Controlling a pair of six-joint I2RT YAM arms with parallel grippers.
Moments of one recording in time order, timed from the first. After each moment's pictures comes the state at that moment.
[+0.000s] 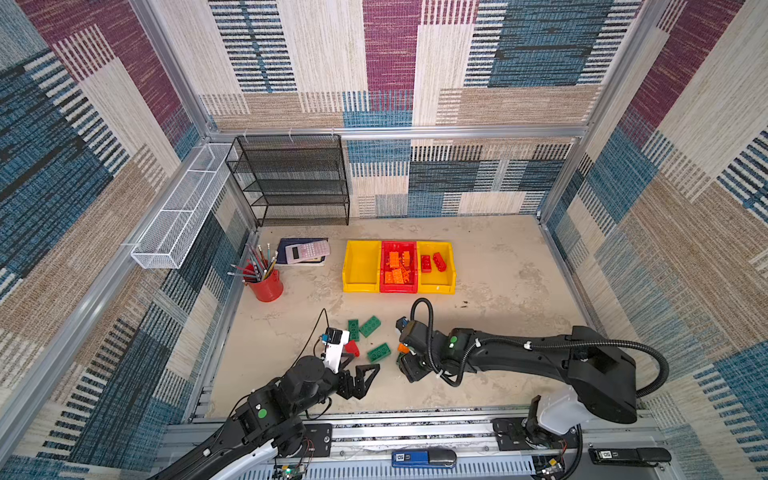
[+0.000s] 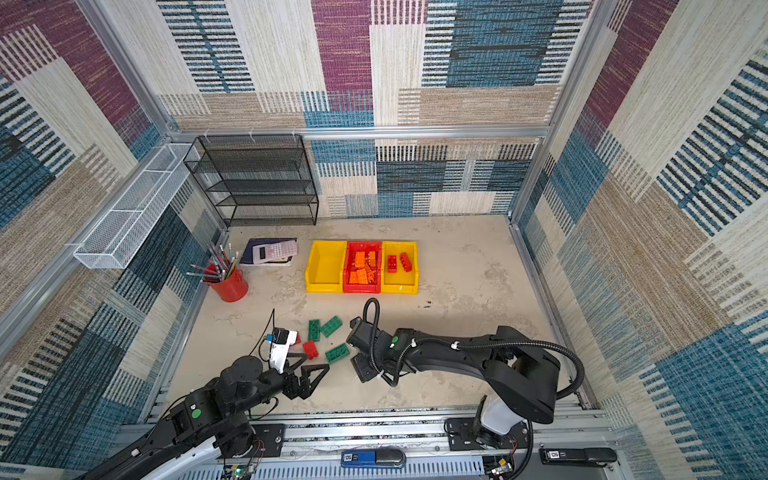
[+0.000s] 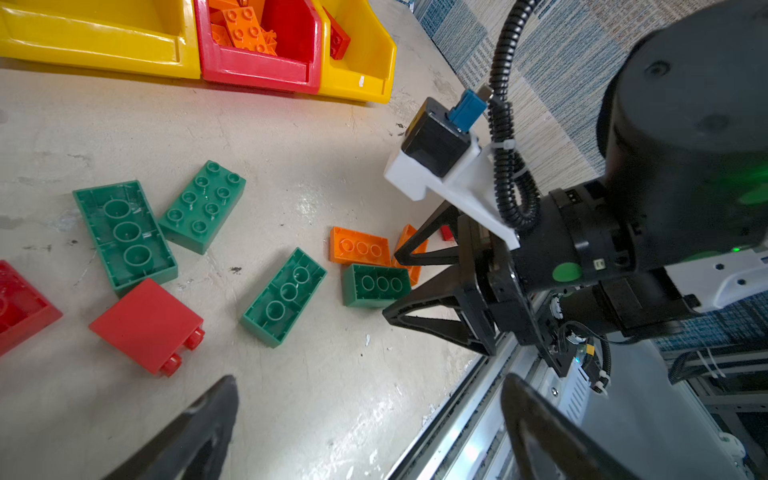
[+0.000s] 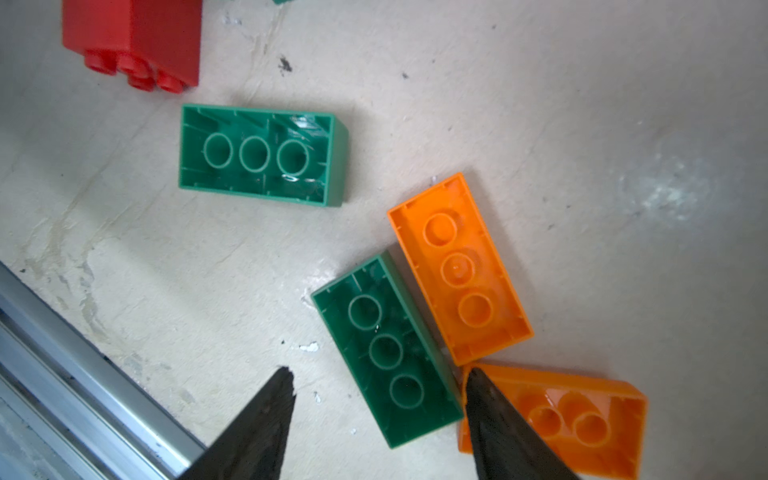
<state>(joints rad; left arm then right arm) -0.91 0.29 0.27 -0.43 -0.01 -0.61 1.09 1.56 0.88 -0.45 0.05 0.49</state>
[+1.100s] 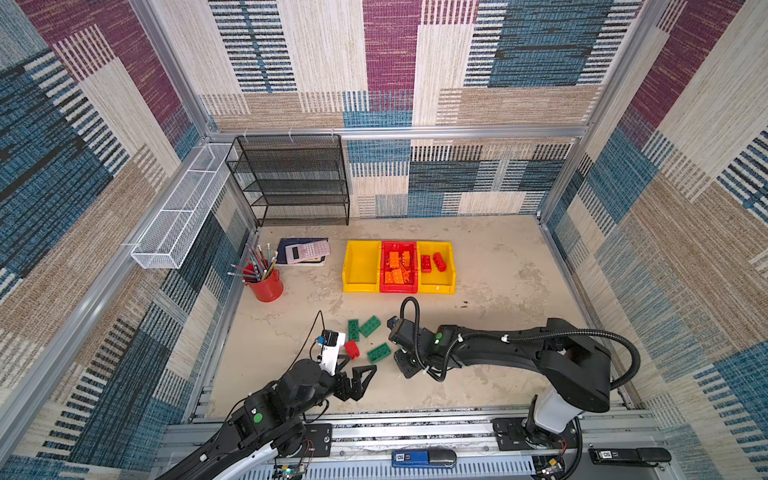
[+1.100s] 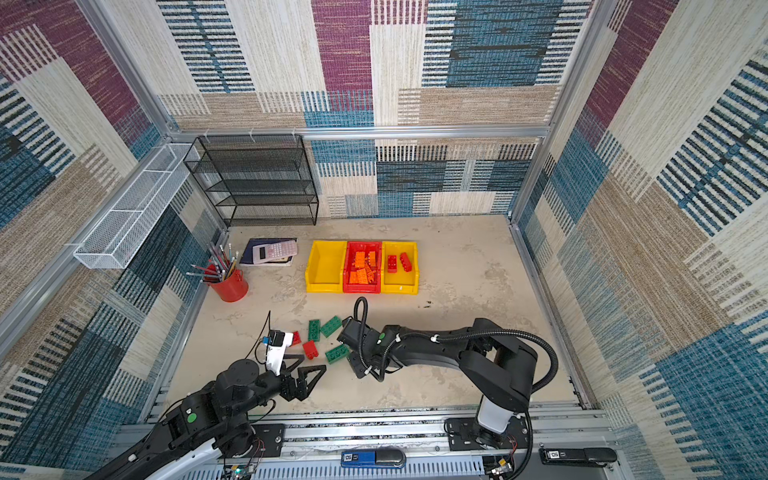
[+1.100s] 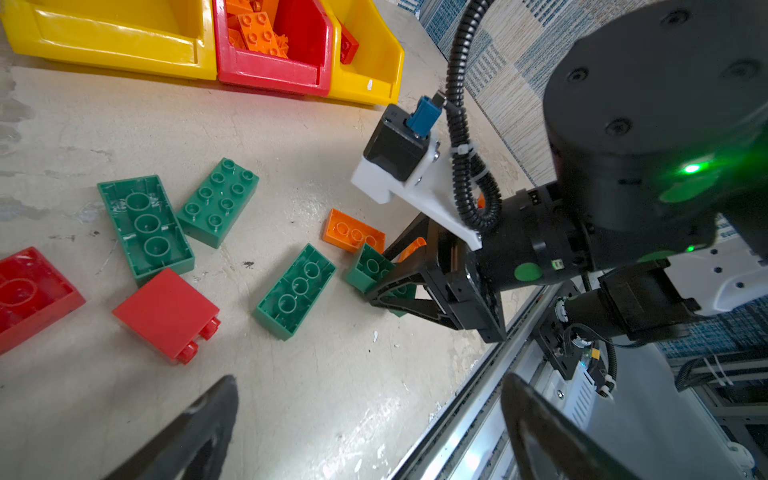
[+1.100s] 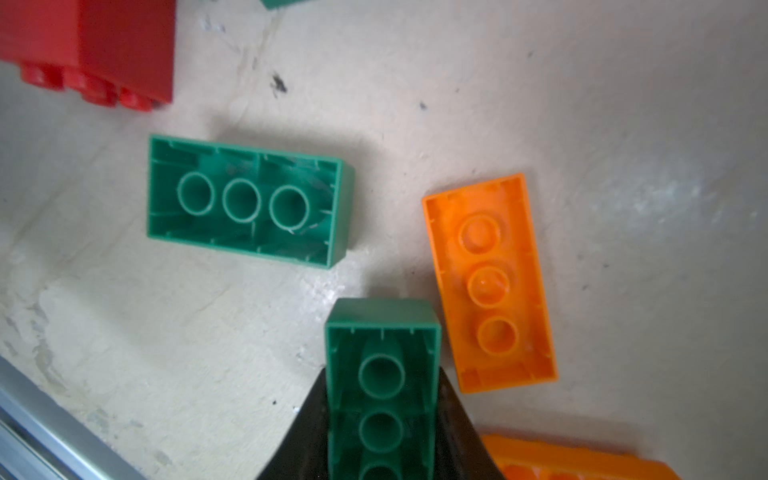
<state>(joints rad) -0.91 0.22 0.26 -0.47 -0.03 -0.62 1.09 1.68 0.97 -0.45 0.08 0.47</state>
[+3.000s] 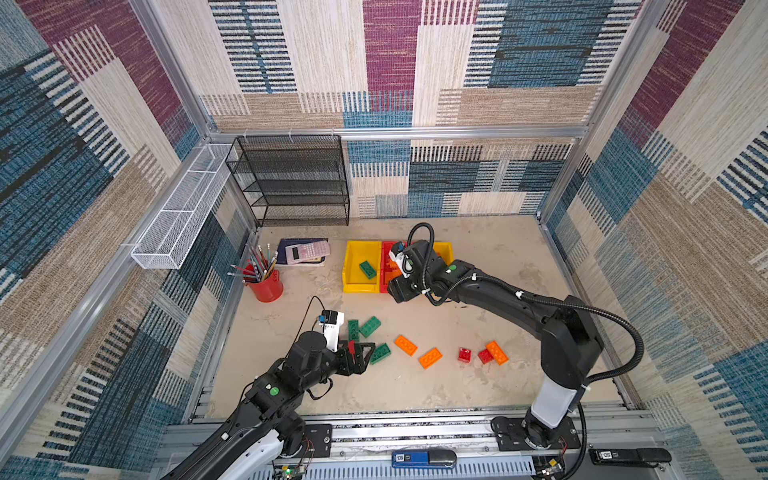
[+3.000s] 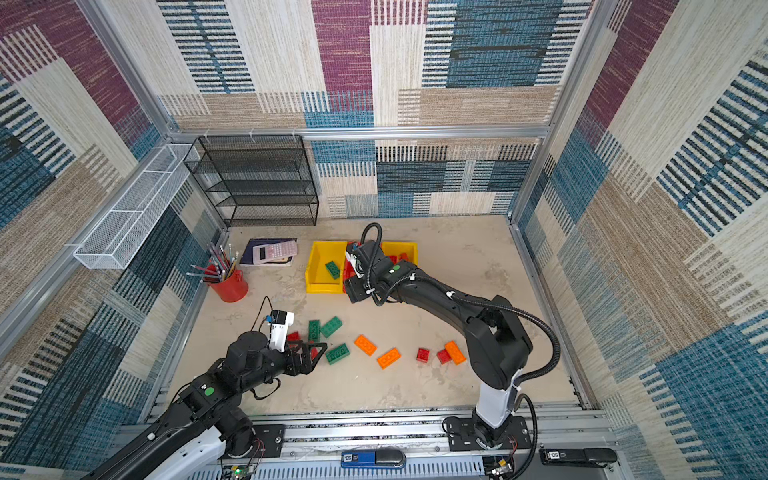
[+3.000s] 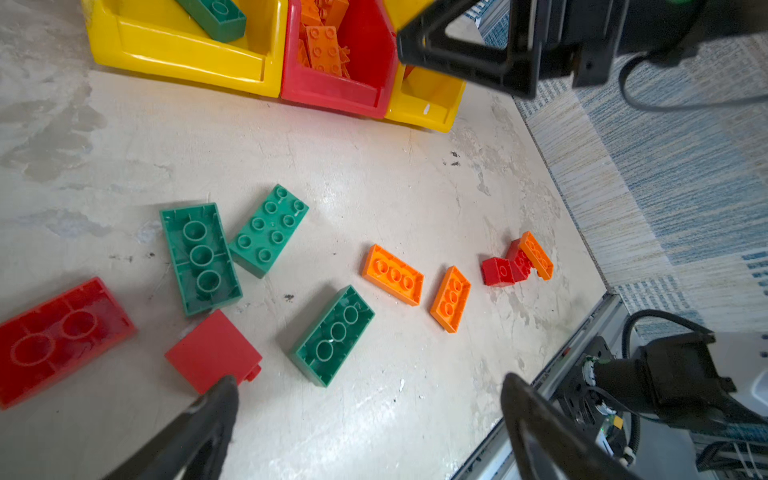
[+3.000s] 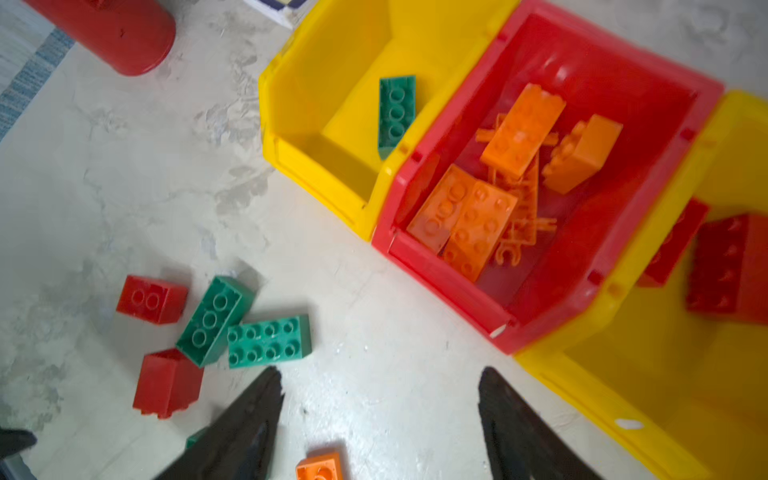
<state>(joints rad) -0.65 0.52 0.35 -0.35 0.13 -0.60 0.74 1.74 1.34 -0.48 -0.04 0.19</state>
